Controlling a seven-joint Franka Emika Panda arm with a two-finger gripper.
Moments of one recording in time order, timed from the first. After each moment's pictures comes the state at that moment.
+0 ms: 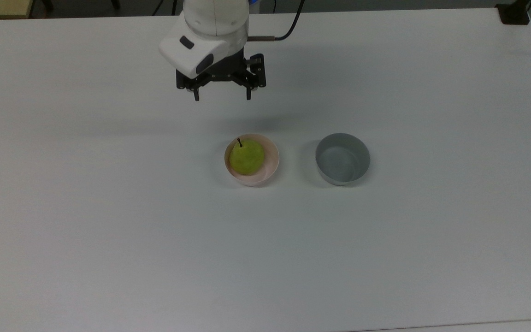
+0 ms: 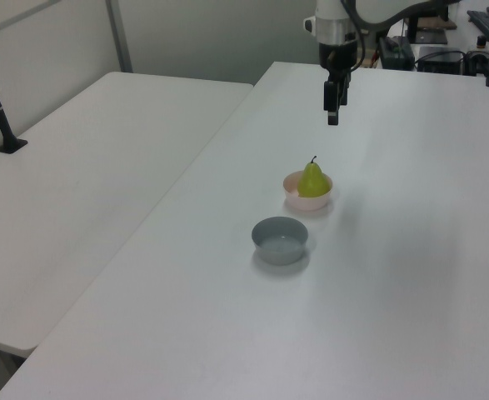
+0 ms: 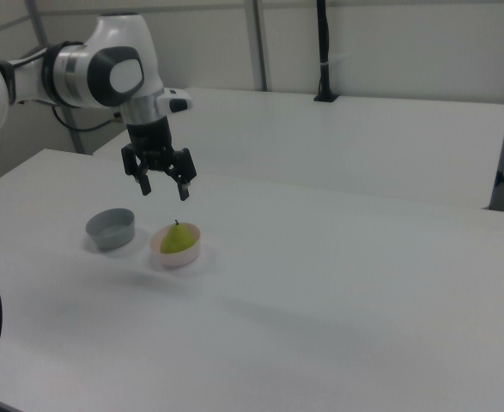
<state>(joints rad) 0.22 0.25 -0.16 -1.58 -0.01 1.79 -0.02</state>
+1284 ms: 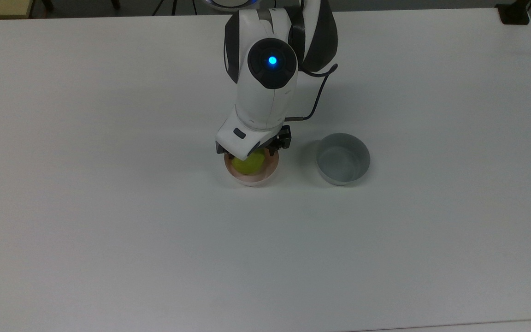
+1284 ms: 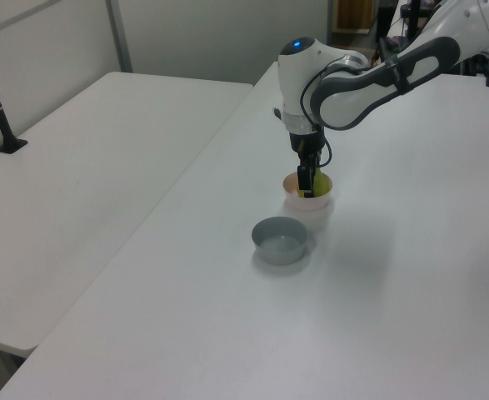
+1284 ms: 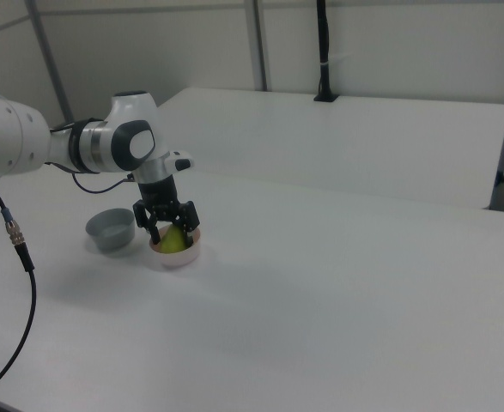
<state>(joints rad) 0.30 0.52 -0.16 -1.58 -0.03 2.02 0.01</state>
